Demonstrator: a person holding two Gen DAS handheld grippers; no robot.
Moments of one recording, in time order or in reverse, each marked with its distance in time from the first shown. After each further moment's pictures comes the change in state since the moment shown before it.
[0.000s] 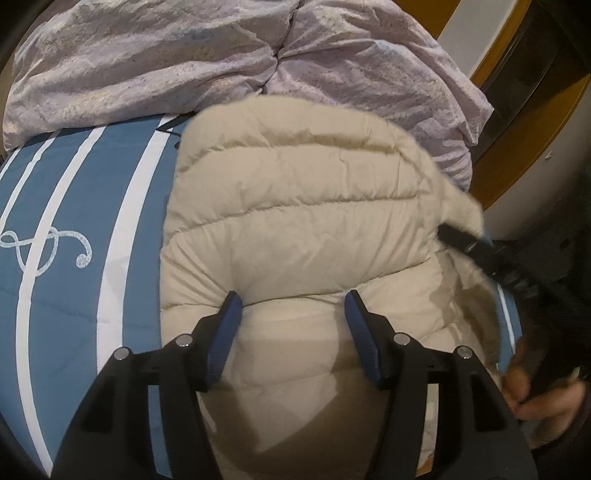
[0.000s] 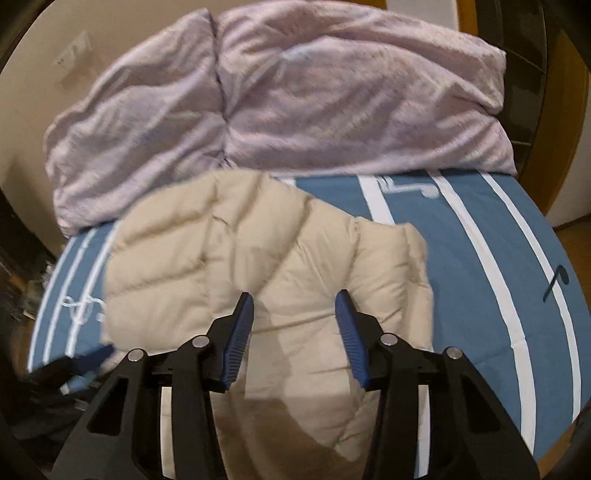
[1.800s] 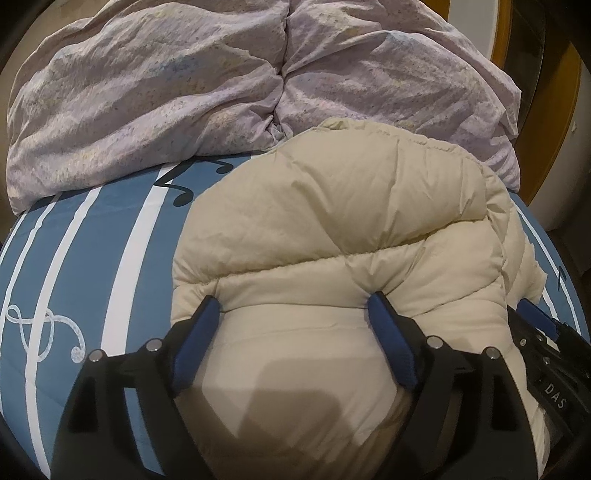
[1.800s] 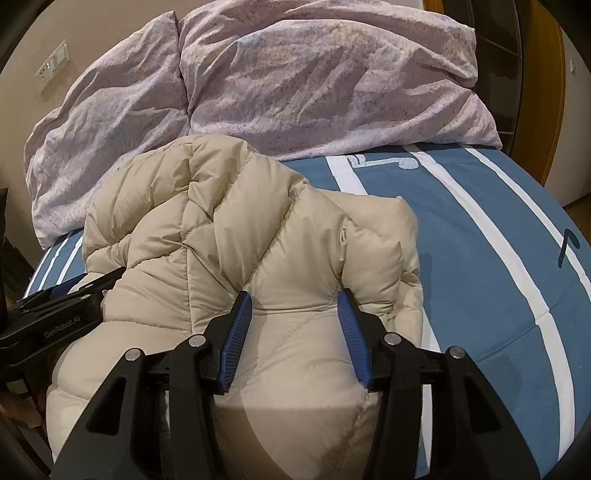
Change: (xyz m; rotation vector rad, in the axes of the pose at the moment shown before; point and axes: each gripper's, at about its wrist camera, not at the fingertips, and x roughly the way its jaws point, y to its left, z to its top) left arm 0.078 -0.004 0.036 0.137 -0.132 0.204; right arm 0.036 -0.030 -0.030 0.056 -0.095 -0.026
